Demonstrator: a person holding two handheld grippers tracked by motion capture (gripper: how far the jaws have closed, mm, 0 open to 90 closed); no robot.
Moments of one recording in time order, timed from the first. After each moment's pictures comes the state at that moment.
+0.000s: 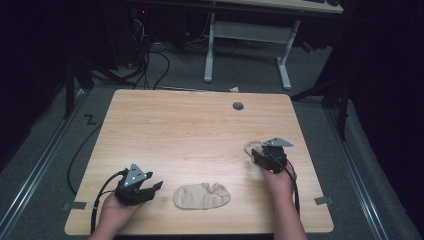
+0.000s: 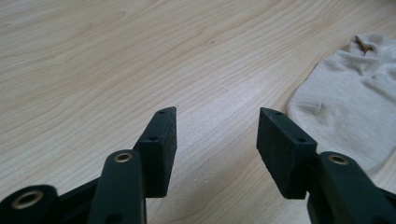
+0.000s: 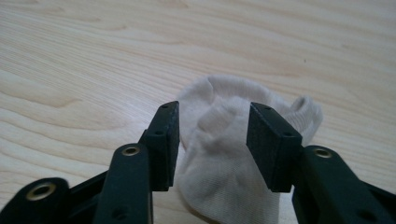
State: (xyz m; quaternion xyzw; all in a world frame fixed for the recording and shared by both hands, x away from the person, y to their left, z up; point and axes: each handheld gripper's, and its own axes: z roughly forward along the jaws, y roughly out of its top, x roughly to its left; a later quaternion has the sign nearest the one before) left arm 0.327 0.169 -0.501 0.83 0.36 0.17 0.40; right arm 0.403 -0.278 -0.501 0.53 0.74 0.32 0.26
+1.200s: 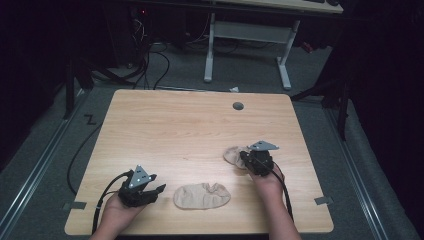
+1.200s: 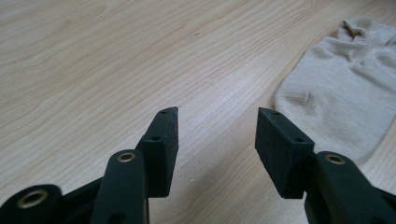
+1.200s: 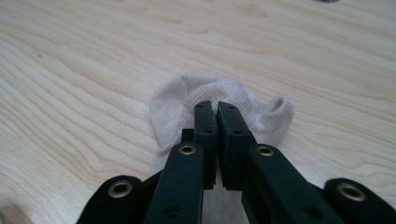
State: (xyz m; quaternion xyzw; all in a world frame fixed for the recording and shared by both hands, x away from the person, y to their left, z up) left arm 0.325 0.161 -0.503 0.84 0.34 0.16 0.39; right arm 0.391 -0.236 -0.497 0.47 0.77 0.35 0.23
